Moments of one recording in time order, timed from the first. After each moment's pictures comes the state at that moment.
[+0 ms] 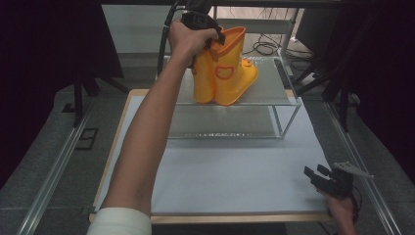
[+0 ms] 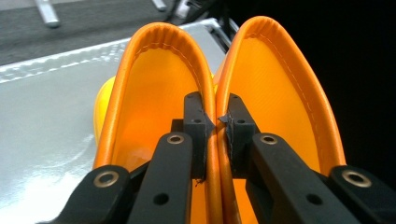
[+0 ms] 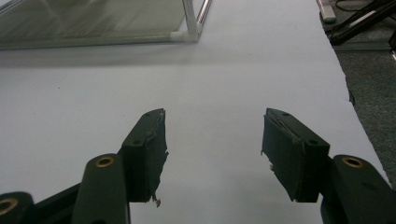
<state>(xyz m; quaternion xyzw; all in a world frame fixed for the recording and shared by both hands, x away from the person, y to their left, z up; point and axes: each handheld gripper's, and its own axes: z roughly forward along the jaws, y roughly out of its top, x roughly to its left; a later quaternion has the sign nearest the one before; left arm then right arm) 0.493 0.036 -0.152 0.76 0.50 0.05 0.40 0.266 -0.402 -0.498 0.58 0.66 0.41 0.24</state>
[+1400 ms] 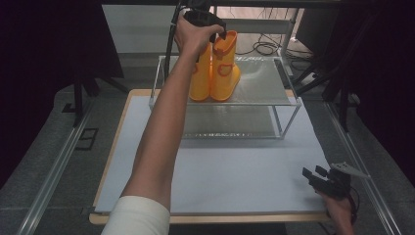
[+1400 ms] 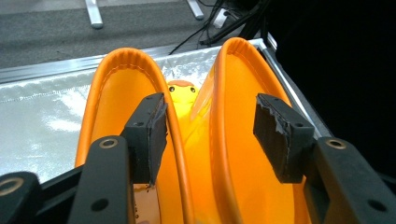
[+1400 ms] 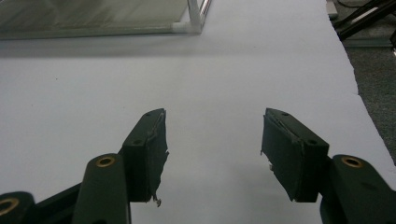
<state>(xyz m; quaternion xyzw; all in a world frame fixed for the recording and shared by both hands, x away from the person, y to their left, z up) 0.527 0.032 -0.160 0.74 0.55 0.09 0.38 0.266 -0.398 -0.502 0.58 0.67 0.41 0.24</state>
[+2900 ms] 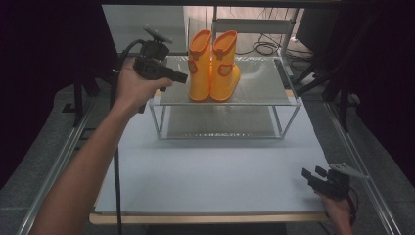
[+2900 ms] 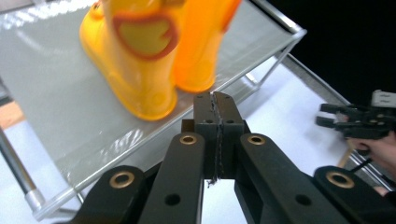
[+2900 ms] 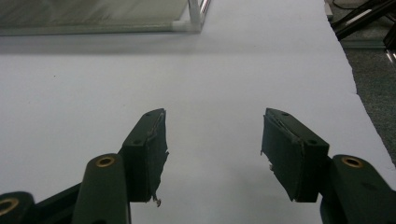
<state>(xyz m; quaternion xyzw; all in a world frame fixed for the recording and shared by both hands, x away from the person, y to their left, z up) 0.395 0.127 -0.206 0.81 0.42 0.08 0.39 0.264 -0.395 -0.502 0.58 0.67 0.40 0.24</state>
